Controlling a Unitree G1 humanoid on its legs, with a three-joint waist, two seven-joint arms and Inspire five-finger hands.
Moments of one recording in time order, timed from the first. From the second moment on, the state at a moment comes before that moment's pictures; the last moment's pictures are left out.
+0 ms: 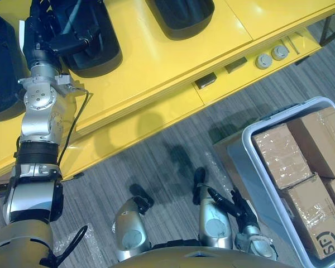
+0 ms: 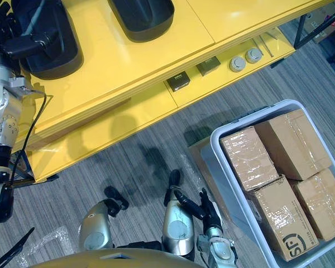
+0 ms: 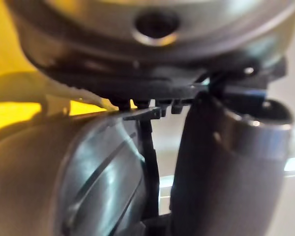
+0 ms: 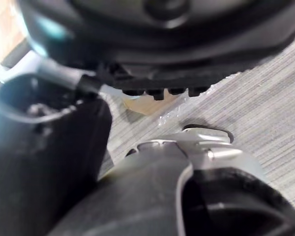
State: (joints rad) left arm -0.74 0.68 0.05 0.43 -0.46 -0.06 0.20; right arm 0.26 -0.15 -0.01 0.65 0.17 -0.26 0.01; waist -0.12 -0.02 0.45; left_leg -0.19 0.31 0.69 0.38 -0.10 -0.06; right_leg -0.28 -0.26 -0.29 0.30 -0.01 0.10
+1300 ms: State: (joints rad) left arm -0.04 0.58 0.00 -0.27 -0.93 0.29 -0.90; right arm 0.27 -0.14 -0.12 0.86 0.14 -0.21 -0.03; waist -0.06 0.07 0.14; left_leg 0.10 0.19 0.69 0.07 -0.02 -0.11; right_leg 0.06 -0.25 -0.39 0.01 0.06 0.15
